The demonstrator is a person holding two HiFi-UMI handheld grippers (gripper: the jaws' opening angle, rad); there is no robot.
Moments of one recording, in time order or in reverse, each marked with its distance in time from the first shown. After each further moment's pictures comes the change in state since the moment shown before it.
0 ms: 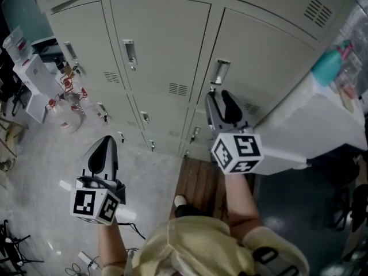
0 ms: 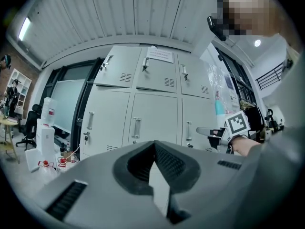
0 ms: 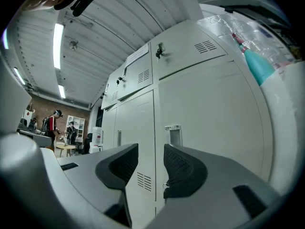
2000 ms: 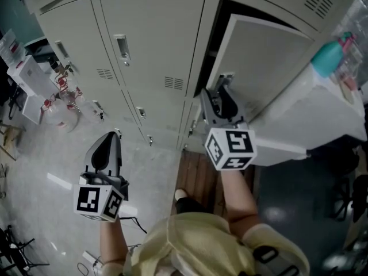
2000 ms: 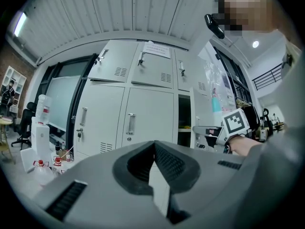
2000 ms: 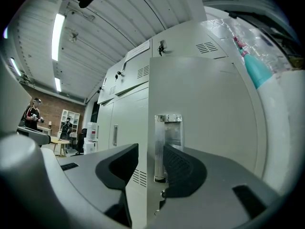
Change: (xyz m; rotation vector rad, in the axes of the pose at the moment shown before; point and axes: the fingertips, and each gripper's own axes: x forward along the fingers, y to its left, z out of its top) left arm 0.019 -0.010 -0.012 0.008 0.032 -0.051; right arm 0.004 0.000 -0.012 -0.047 0.030 -0.070
